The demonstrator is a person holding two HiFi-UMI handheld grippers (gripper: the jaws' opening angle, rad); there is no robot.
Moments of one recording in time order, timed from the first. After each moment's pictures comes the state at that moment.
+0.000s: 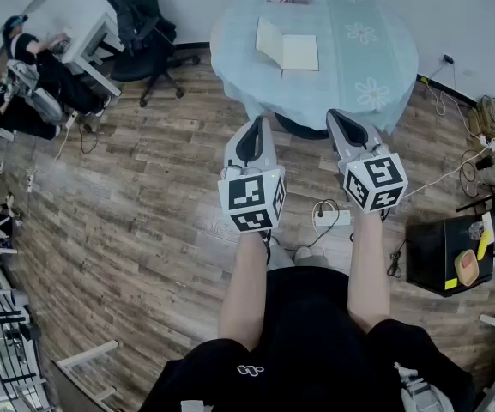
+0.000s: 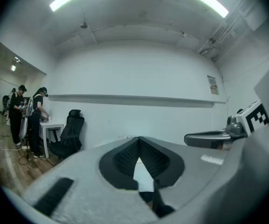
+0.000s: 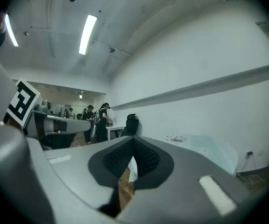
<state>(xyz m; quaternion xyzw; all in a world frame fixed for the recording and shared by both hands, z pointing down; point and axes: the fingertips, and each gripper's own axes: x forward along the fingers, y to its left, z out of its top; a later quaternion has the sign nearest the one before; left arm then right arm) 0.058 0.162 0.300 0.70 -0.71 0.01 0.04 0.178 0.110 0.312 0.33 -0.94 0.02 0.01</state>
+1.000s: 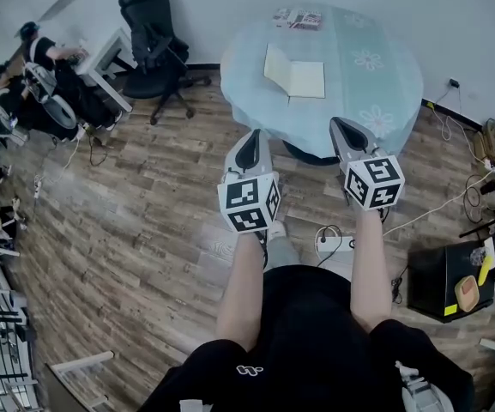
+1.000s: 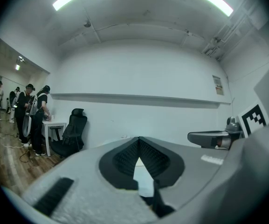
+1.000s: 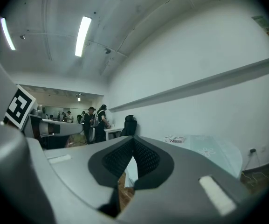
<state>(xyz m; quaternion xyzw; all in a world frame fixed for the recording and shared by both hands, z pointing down) 0.036 0.128 0.307 0.68 -0.73 0.00 0.05 0.176 0.056 0.316 0.33 -0.94 0.04 0.00</state>
